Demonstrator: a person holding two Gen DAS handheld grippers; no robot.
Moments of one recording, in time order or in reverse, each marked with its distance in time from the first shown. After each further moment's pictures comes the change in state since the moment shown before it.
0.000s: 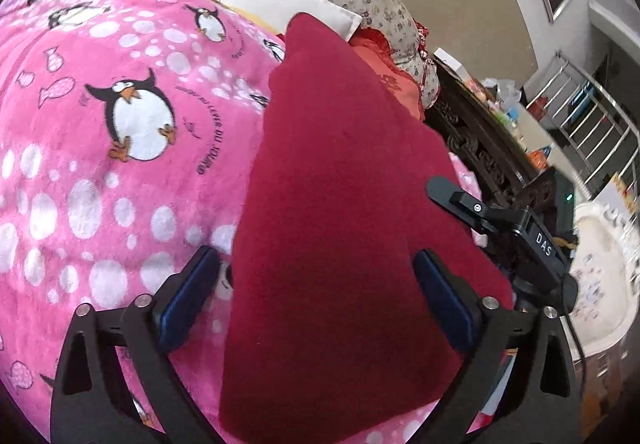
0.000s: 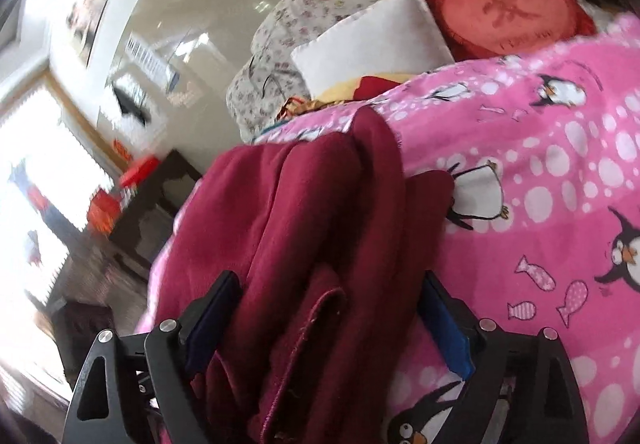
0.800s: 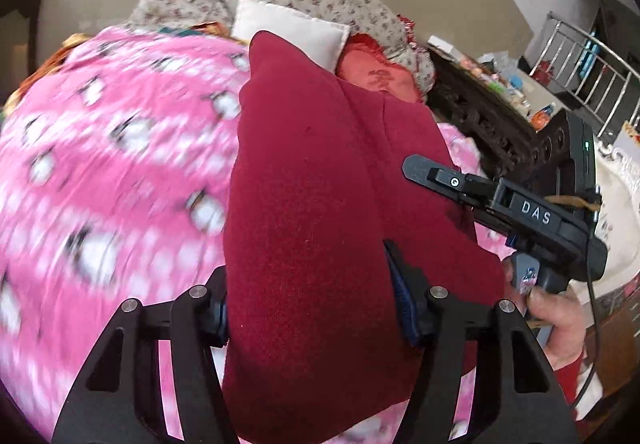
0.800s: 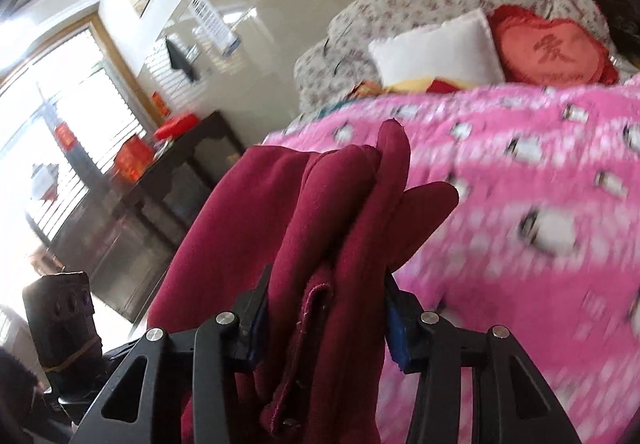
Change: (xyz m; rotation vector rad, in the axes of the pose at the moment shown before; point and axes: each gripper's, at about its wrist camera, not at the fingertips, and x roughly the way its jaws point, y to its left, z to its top) left arm -0.169 -0.047 -0.100 0.107 -0.027 0.152; right arm -0.090 0.125 -0.094 -0.147 0.048 0.062
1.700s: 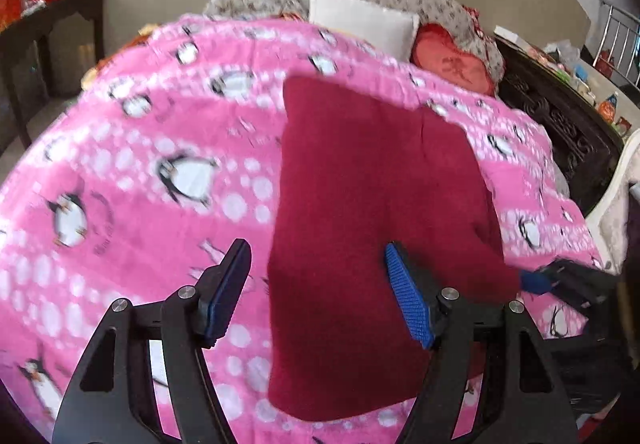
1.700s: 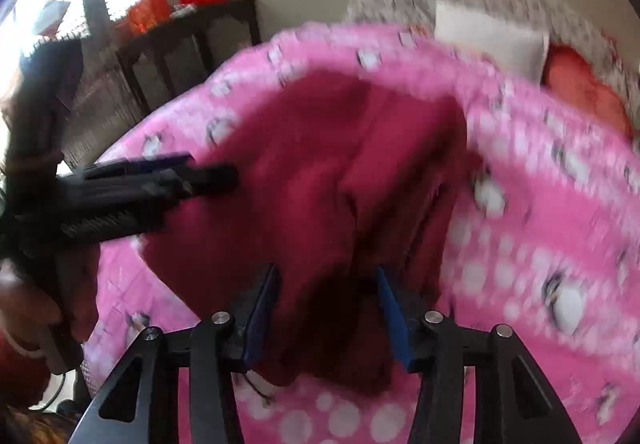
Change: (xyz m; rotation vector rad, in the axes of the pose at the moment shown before) left arm 0.006 0.029 -0.052 -0.017 0.006 0.273; right arm 0.015 0.061 -0.123 -0.362 0.279 -0.157
